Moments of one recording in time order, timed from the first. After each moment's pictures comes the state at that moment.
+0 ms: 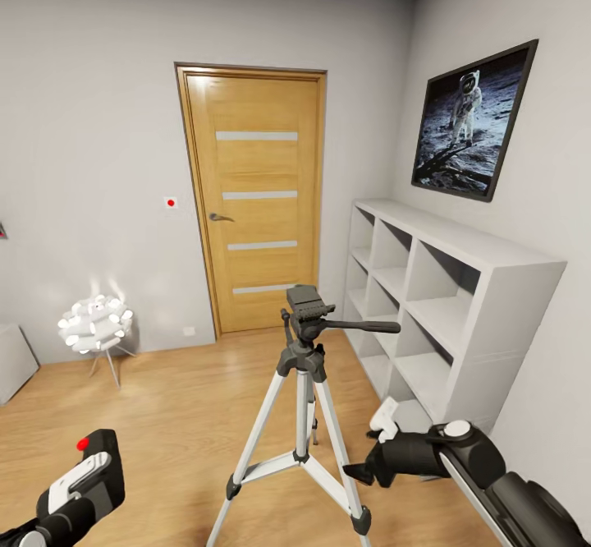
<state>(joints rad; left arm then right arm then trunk) -0.02 -0.04 0.54 -1.54 0.31 0.85 -0.02 -0.31 -0.34 0.38 -1.48 -0.08 0.77 0.70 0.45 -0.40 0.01</state>
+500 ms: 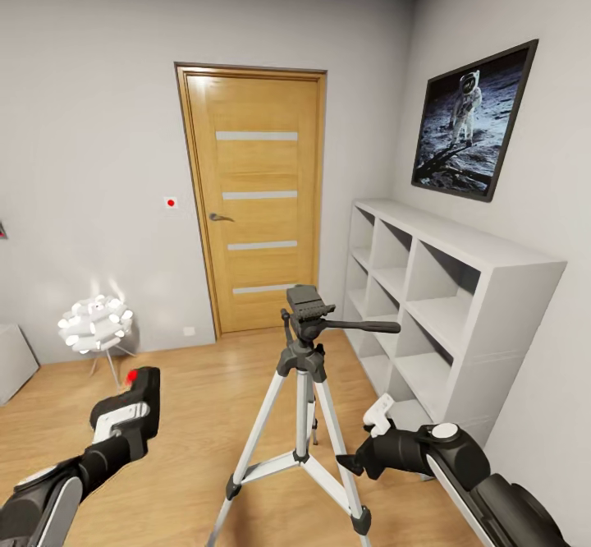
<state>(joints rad) -0.10 0.11 0.25 -1.56 0.31 0.76 -0.06 -0.30 -0.27 0.37 -1.46 -0.08 0.77 0.55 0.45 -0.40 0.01</state>
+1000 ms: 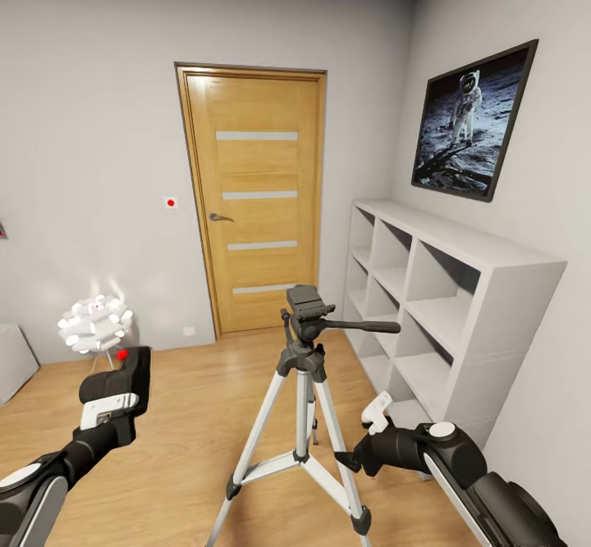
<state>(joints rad) -0.09 0.20 0.22 -1.56 0.31 0.59 -0.10 -0.31 -0.26 0.38 -1.46 -0.07 0.76 0.54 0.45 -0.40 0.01</state>
